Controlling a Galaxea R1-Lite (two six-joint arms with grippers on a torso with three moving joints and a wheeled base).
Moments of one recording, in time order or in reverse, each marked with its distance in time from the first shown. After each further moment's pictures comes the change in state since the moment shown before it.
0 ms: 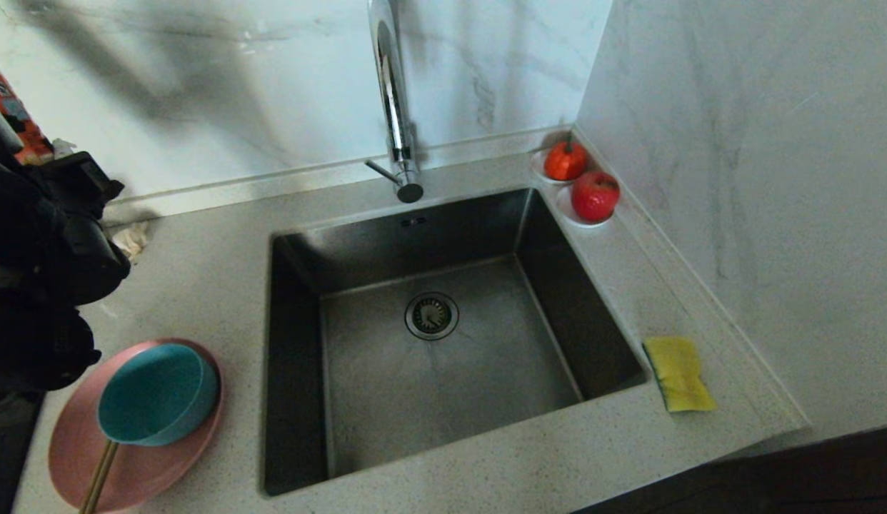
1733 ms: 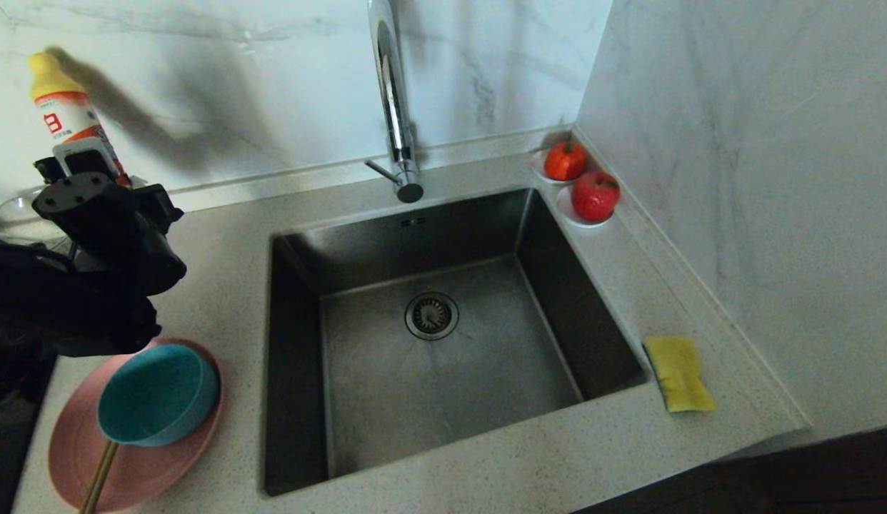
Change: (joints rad) left arm 0.027 0.257 -0.252 0.149 -0.039 0.010; right arm 0.000 0.000 0.000 0.000 0.000 0.000
